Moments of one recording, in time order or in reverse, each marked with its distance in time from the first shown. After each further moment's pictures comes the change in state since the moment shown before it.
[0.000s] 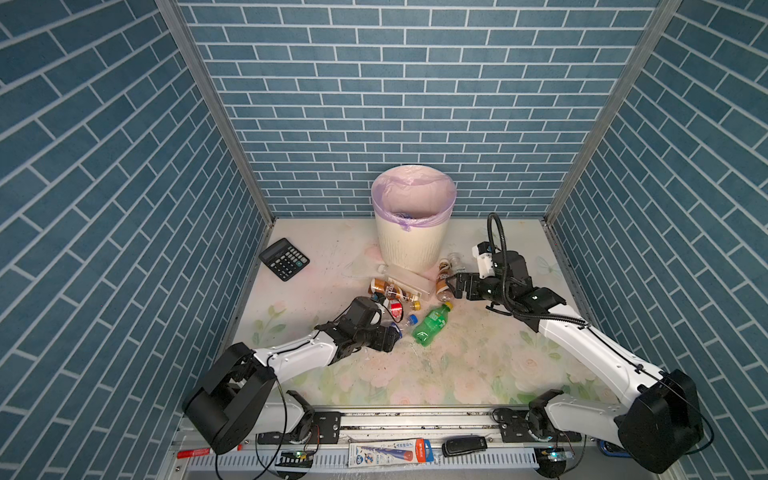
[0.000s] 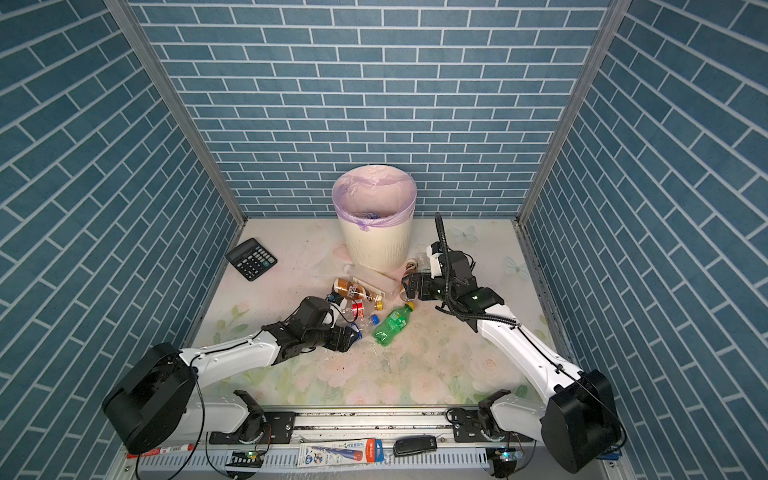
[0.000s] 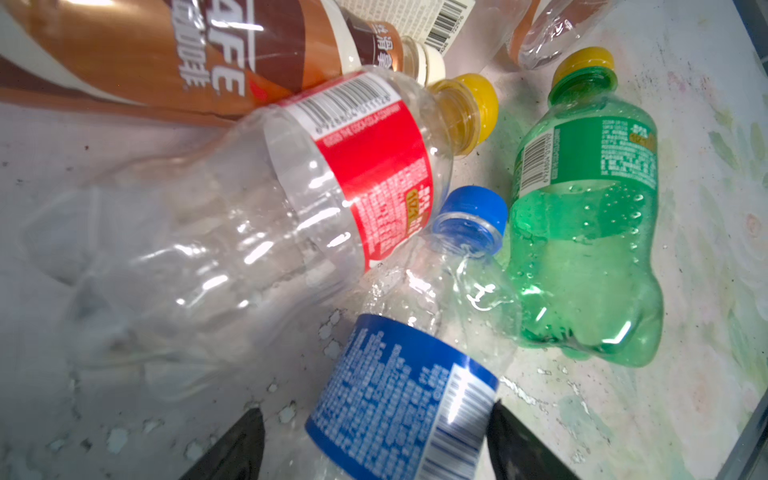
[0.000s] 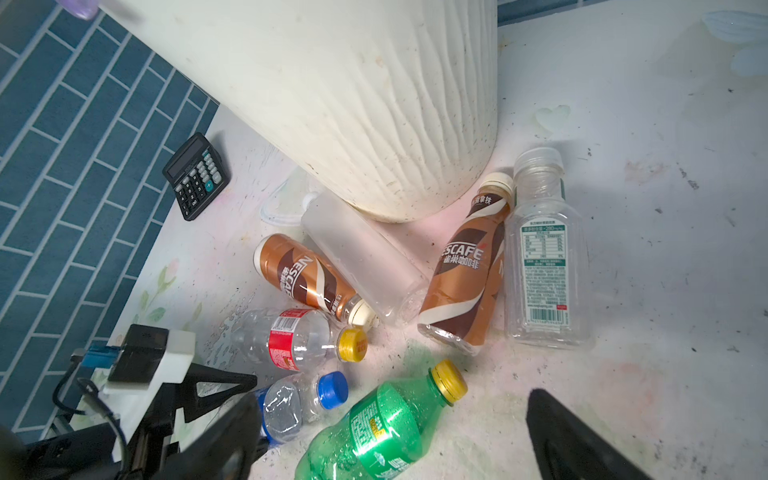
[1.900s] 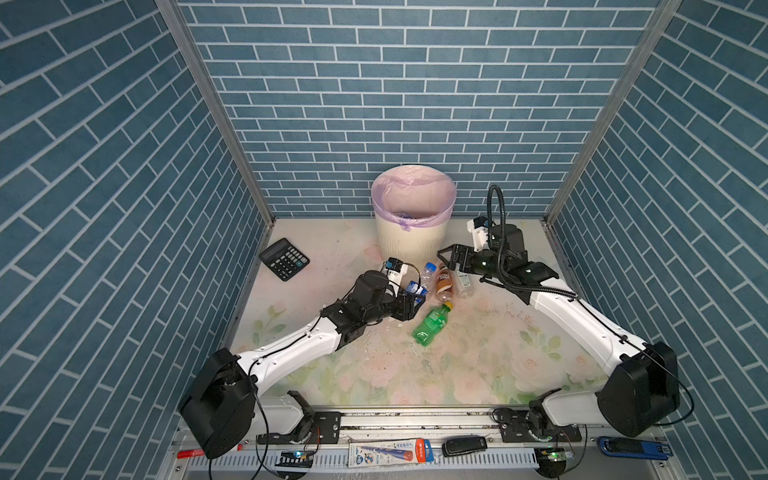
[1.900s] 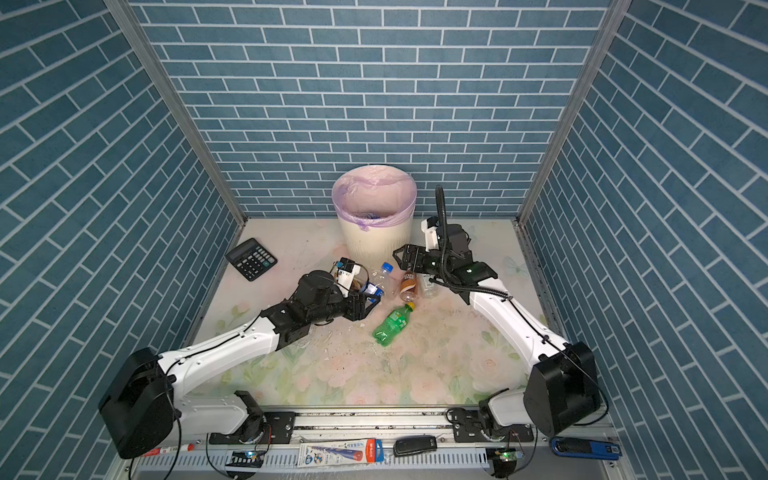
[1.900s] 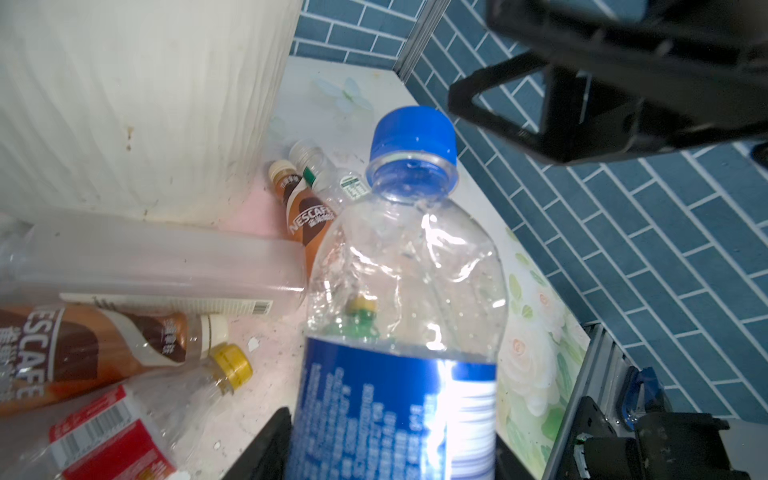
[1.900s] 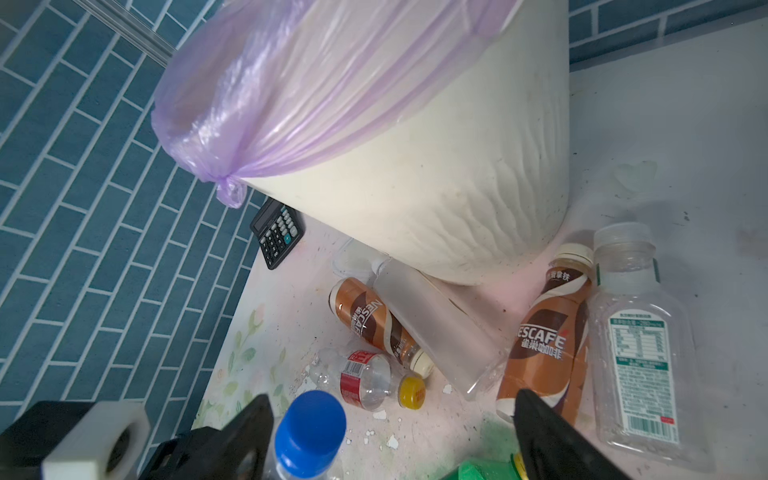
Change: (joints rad) left arm -0.072 -0.032 0.299 0.080 0.071 -0.108; right arm -0.047 0.182 0.217 0.079 -0.163 0.132
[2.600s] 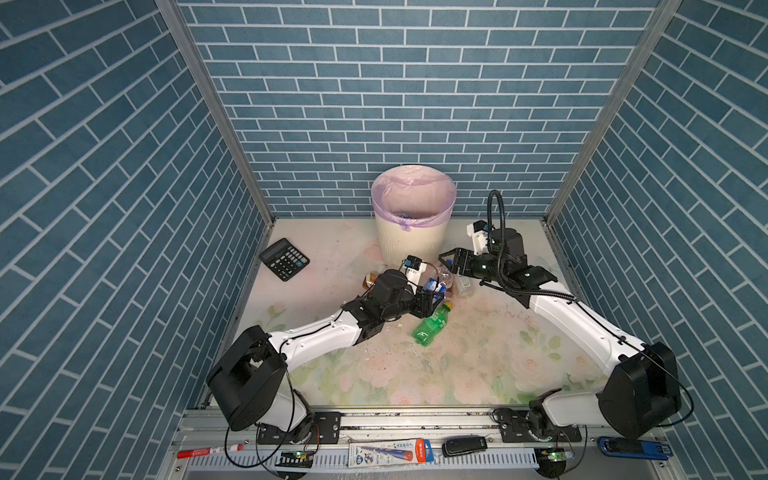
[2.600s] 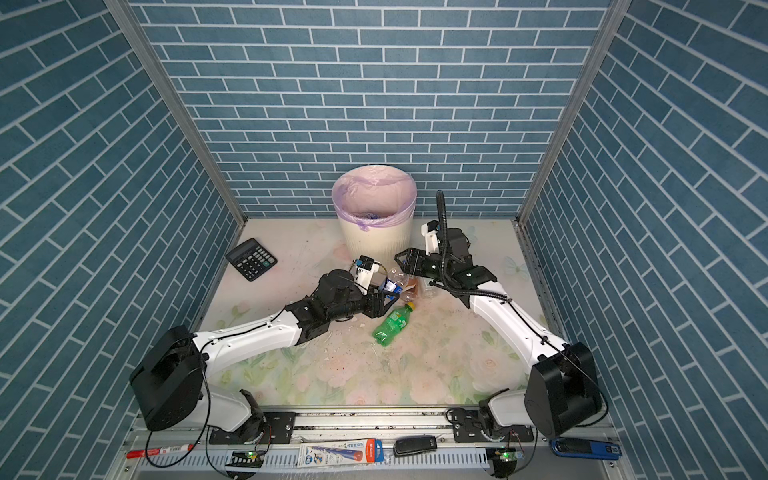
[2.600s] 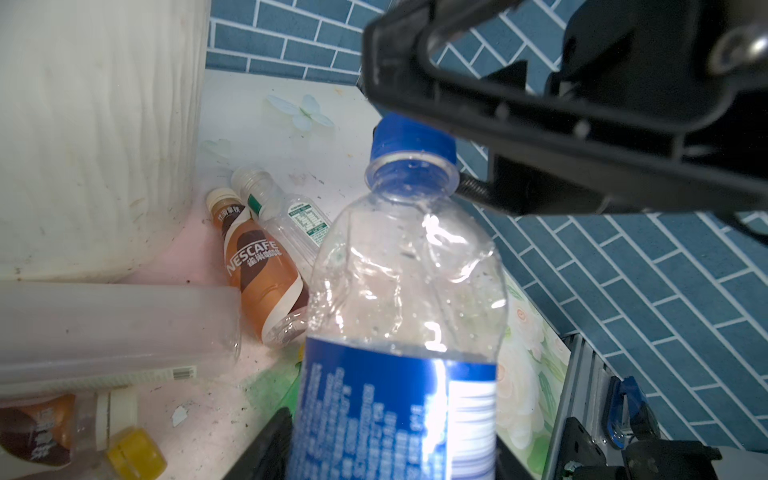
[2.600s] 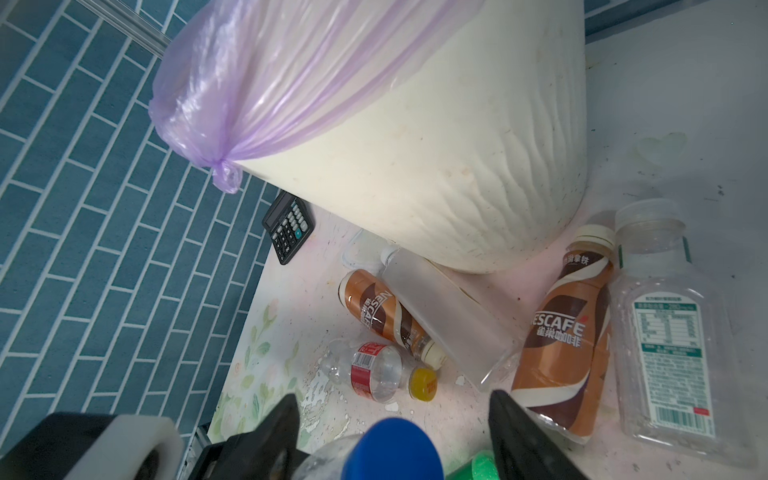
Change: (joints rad) left arm -0.079 0.153 0.067 0.161 -0.042 -0.026; right arm -0.002 -0.011 -0.028 0.015 -0.037 0.021
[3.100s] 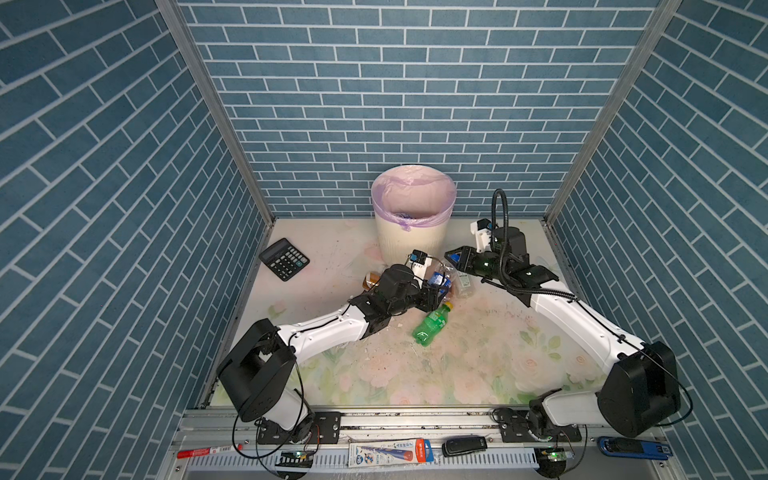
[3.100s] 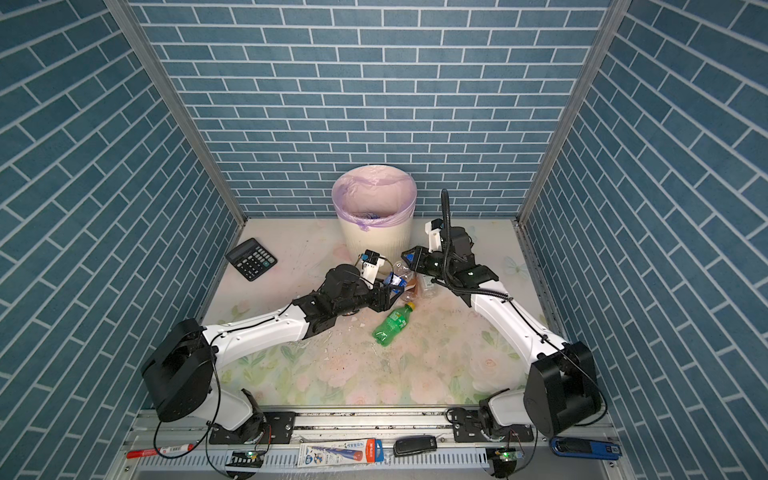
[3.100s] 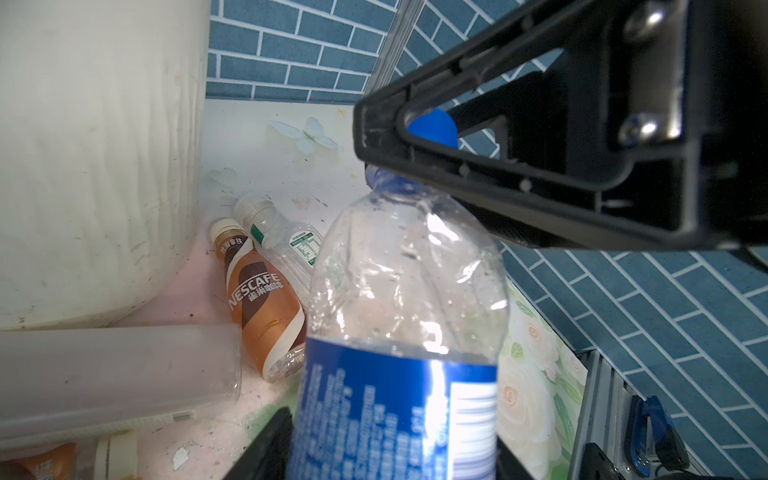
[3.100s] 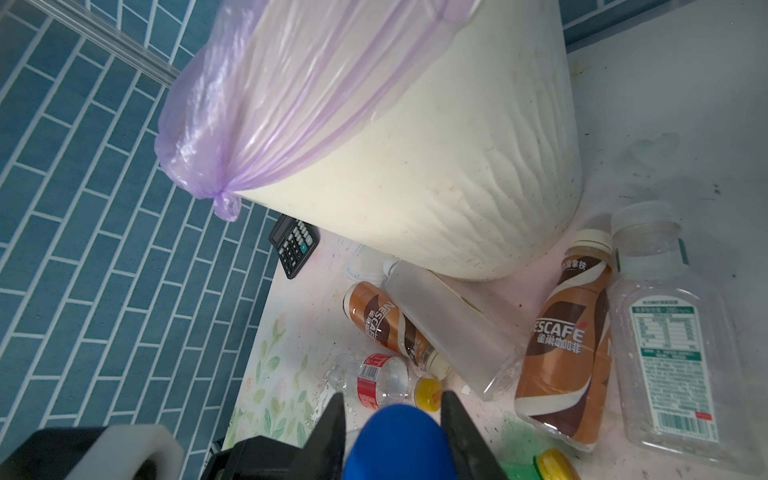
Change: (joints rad) left arm -0.006 0.064 0.070 -0.001 -0.042 0.026; right arm -0.019 0.006 0.000 0.032 -0.013 0.056
